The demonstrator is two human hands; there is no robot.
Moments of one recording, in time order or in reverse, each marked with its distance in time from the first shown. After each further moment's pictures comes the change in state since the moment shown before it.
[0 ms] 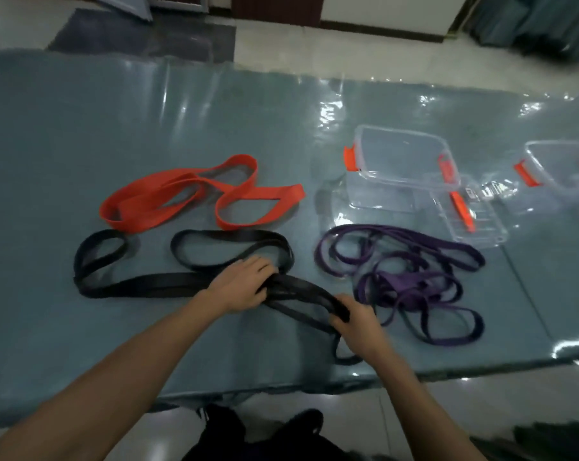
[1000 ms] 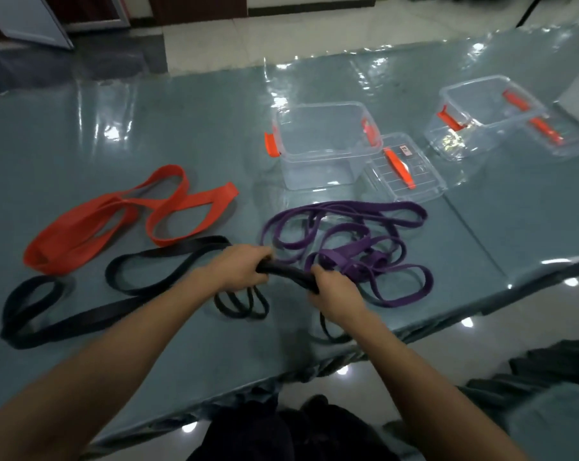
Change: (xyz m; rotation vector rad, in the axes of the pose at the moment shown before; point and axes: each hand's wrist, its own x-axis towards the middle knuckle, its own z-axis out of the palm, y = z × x) left_hand 0.101 0.093 -0.048 -0.100 -0.169 0.074; right_hand 0.000 0.030 -0.056 -0.330 0.064 0.032
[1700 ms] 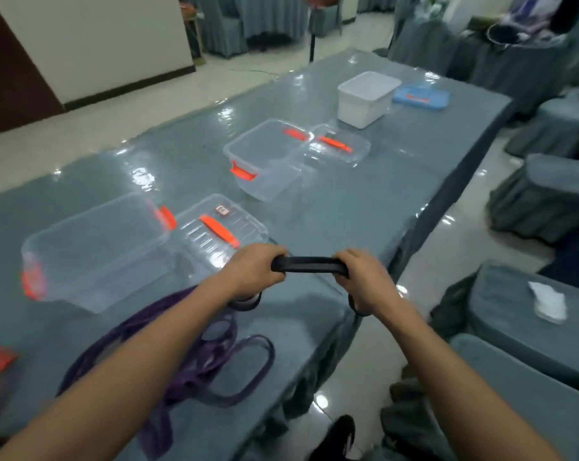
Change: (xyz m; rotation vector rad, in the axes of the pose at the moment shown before) left_hand 0.306 0.338 -0.034 0.018 0.043 0.415; right_hand -0.089 0.369 -0.177 0.052 0.492 0.331
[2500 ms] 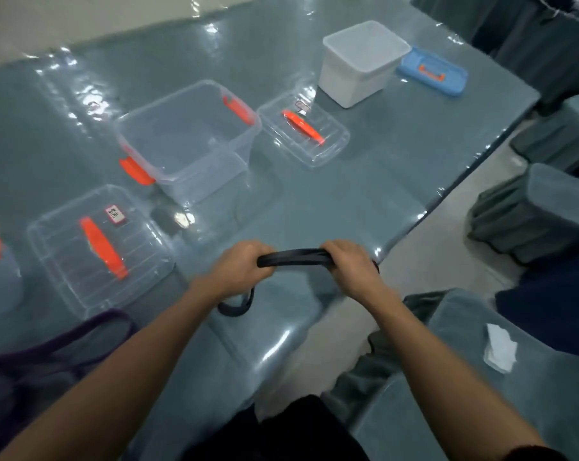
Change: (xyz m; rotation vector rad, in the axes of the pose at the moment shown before) left_hand 0.276 0.016 0.103 -0.311 -0.028 -0.158; right_hand 0.198 0.253 -0.004 -0.137 -0.247 -0.046
